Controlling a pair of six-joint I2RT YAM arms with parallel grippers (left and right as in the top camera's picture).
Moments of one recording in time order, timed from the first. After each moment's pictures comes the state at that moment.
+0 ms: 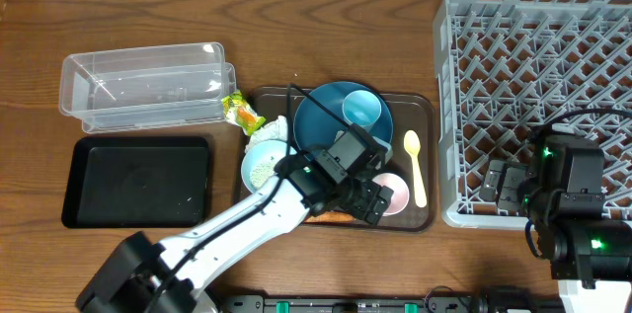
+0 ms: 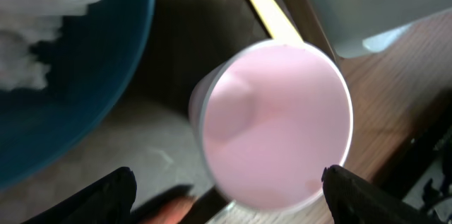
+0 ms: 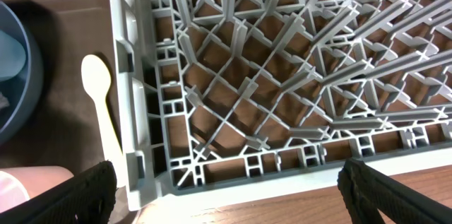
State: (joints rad) left arm -0.86 1.54 0.96 -0.50 0.25 -0.34; right arm -0.01 0.83 0.88 -1.01 0.13 0.16
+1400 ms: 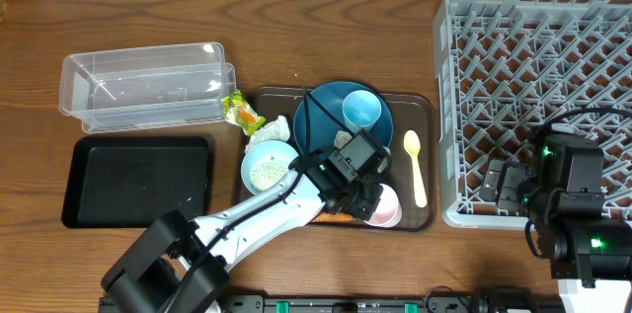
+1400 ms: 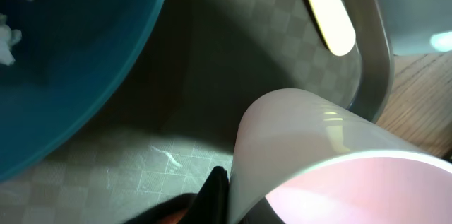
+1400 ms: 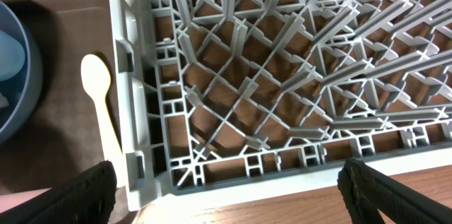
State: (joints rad) left arm -0.87 1.64 0.96 -0.50 0.23 -0.40; right arm -0.01 0.83 0.88 -1.01 0.13 0.16
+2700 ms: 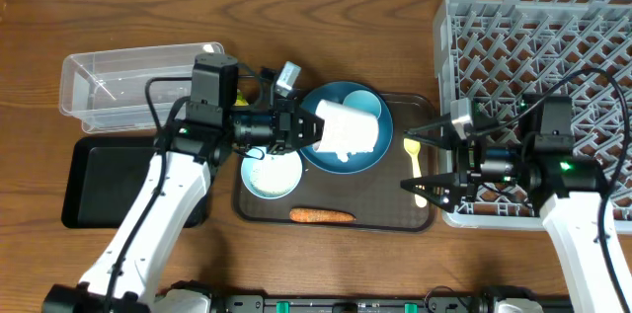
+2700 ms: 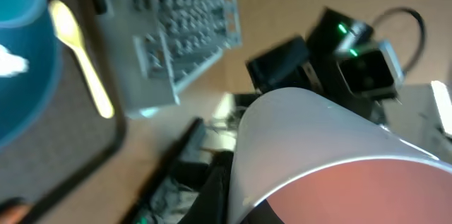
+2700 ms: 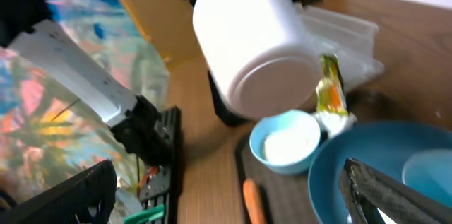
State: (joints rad) left arm -0.22 1.37 0.96 -0.36 1.27 -0.67; right arm -0.01 1.18 0.88 -0.74 -1.43 -0.61
